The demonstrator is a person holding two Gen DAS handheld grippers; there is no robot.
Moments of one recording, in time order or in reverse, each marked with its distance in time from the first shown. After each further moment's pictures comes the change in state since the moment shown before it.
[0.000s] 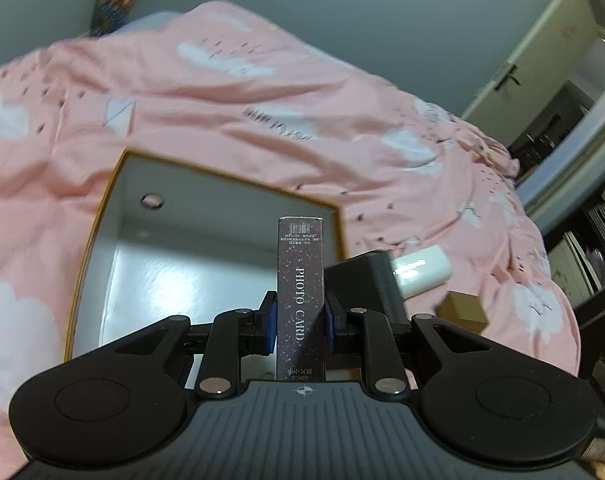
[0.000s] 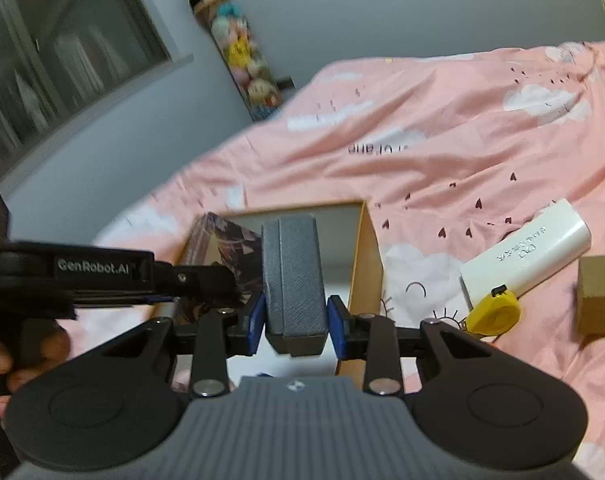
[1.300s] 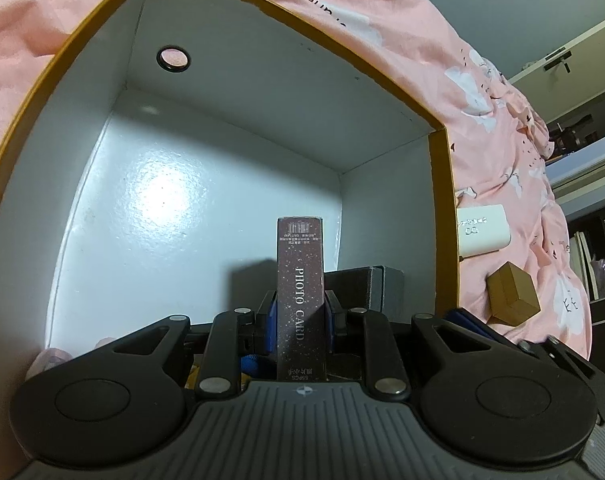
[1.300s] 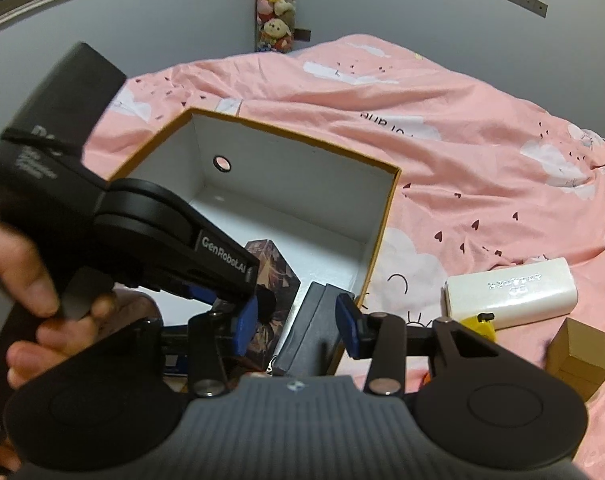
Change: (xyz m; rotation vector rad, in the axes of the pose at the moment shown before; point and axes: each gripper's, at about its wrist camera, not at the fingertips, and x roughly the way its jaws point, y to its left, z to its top) left arm 0.080 0.052 -0.022 -0.182 0.211 0.000; right arm 0.041 0.032 -0.031 -0.353 0.108 -0.172
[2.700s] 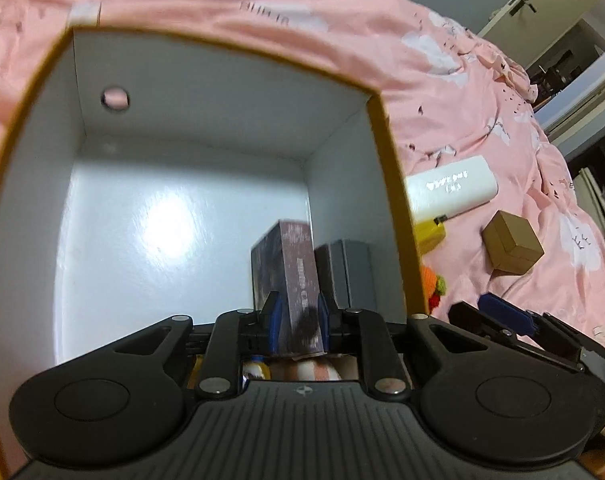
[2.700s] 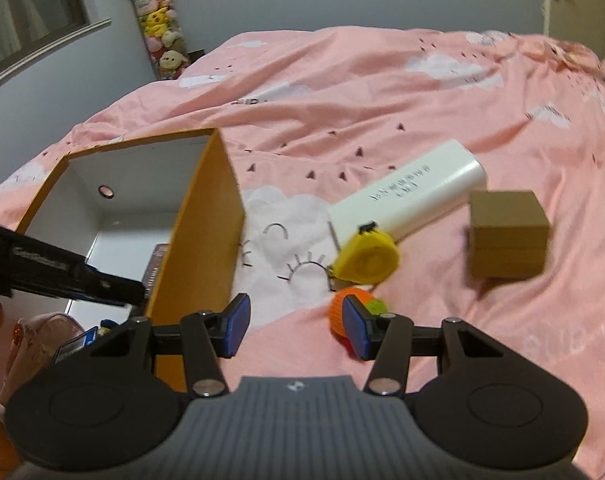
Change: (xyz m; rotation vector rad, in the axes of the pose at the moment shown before) left arm -0.014 -0.044 -0.013 0.253 0.004 0.063; right arm -0.011 -0.096 -0.060 0.383 -0.014 -0.090
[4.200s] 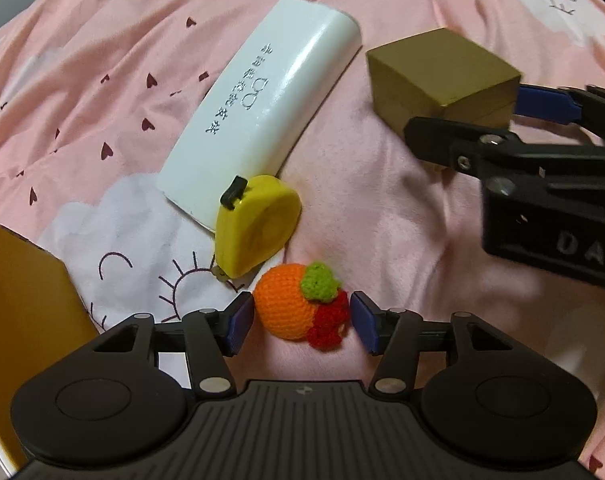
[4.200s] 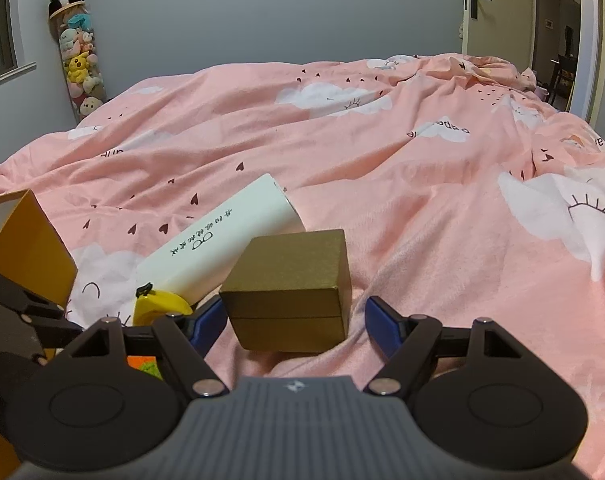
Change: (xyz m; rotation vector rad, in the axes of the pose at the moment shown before) left arm 0.150 -0.174 -0.018 0.680 0.237 0.149; right arm 0.027 -0.120 0.012 0.050 -0.149 -0.206
